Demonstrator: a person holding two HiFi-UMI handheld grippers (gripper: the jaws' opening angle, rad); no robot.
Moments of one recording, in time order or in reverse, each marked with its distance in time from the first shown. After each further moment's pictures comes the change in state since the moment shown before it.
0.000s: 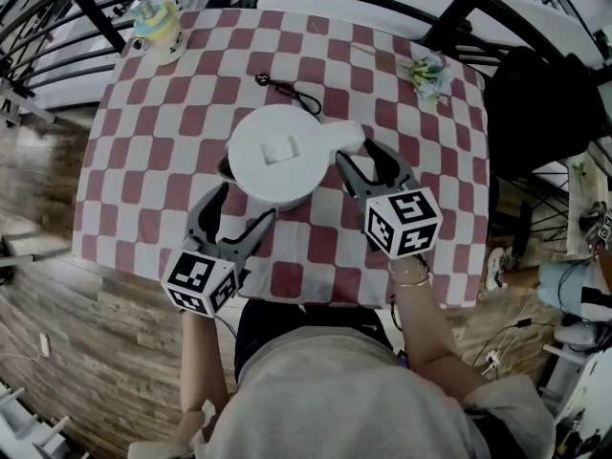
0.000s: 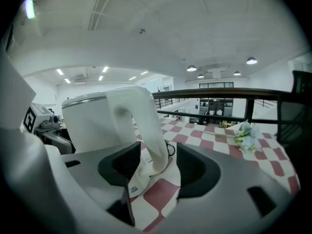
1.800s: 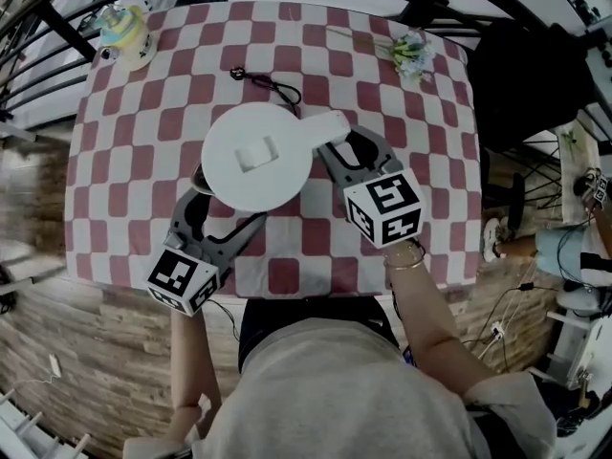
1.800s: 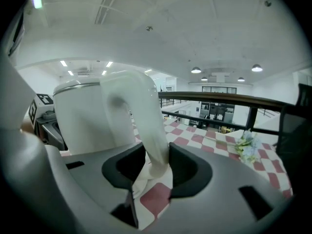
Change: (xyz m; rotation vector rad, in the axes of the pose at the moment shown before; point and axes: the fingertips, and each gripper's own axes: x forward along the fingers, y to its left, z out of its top) left arm 0.011 -0.012 0.011 0.094 0.016 -0.211; right arm 0.010 0.007 0.011 -0.093 0.013 -0.013
